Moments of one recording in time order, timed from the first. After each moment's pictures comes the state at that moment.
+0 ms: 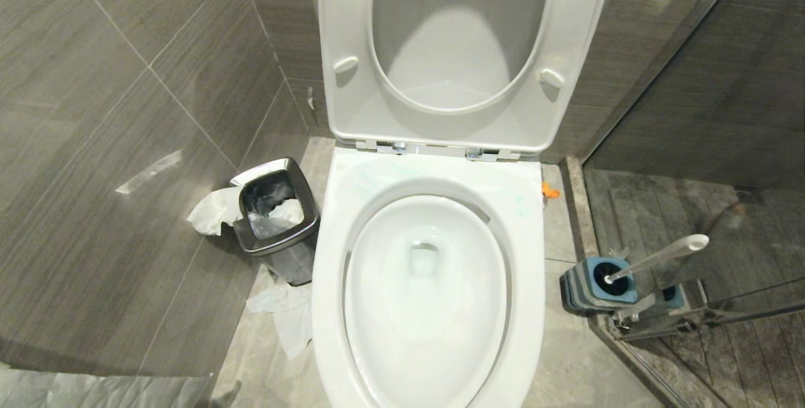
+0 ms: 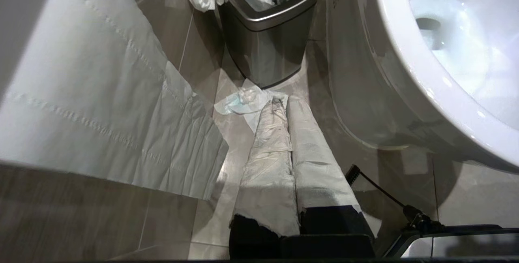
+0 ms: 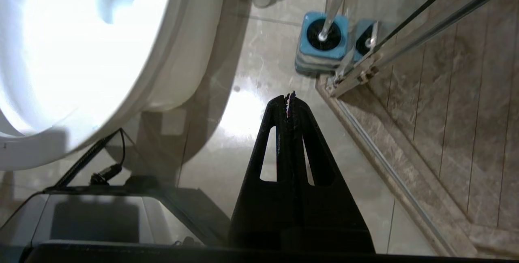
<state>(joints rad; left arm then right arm) -0.01 0.00 0.00 0.02 -0.01 0.02 0.01 0.38 -0.43 0.31 0.00 0.06</state>
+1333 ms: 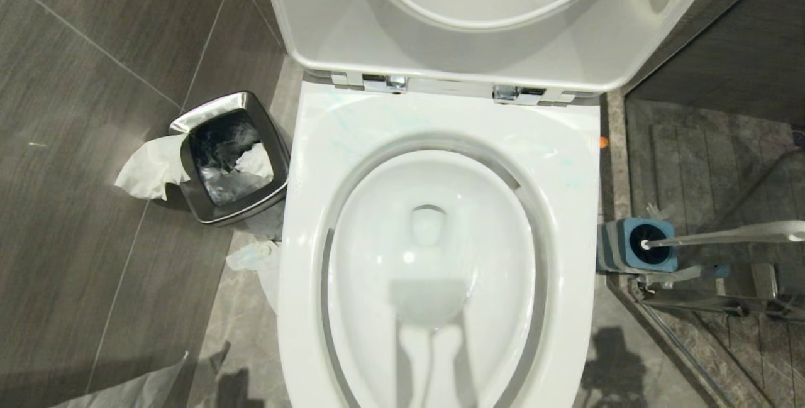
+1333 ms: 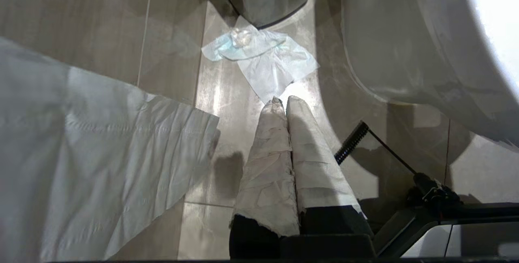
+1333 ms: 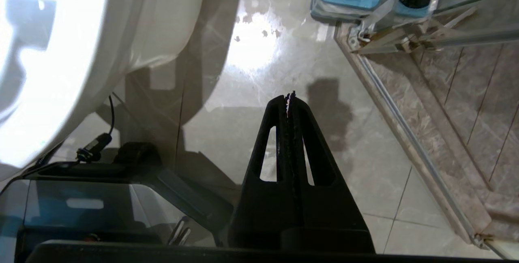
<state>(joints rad) -0.01 0.00 0.00 0.02 -0.01 0.01 0.01 0.38 -0.40 0.31 0.02 0.06</state>
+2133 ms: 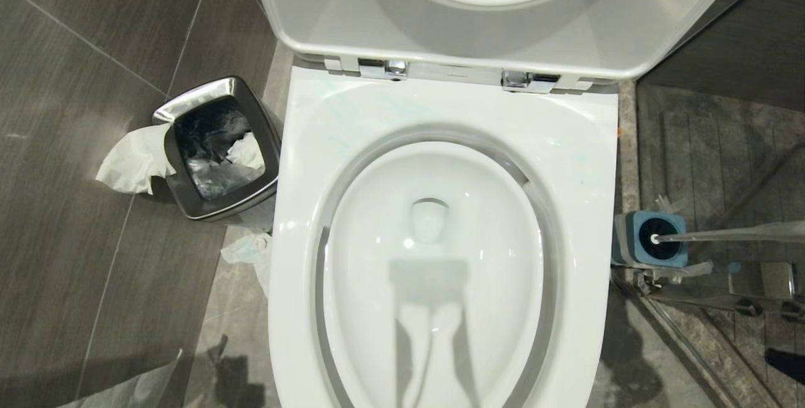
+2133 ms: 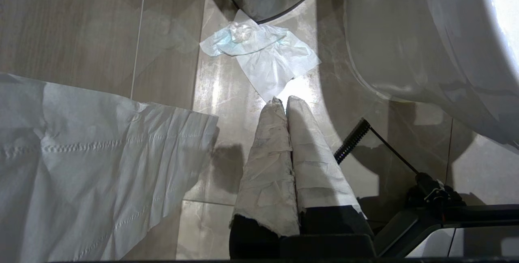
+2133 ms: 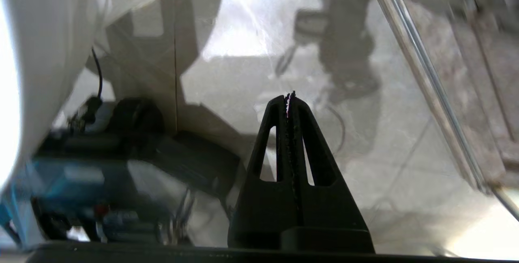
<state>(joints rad) -0.01 0.00 0.00 0.01 -0.01 0.01 0.01 0.90 -0.48 0.17 0.04 0.07</state>
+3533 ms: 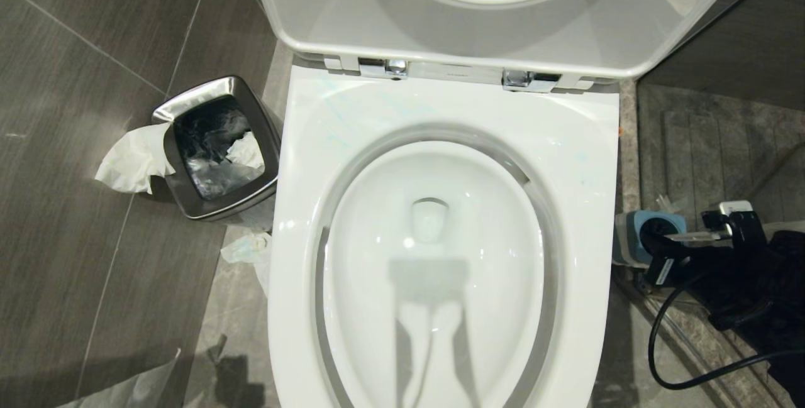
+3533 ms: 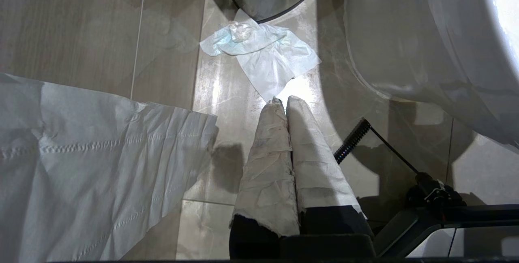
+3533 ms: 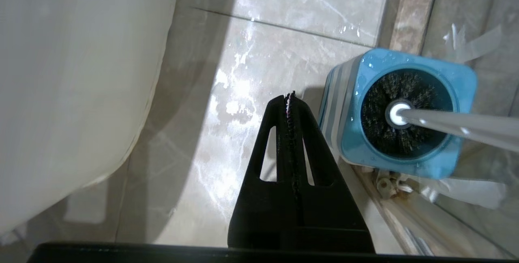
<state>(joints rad) -0.01 0.00 0.00 0.01 -0.01 0.01 -0.04 1.89 -0.28 -1.48 0.08 0.00</state>
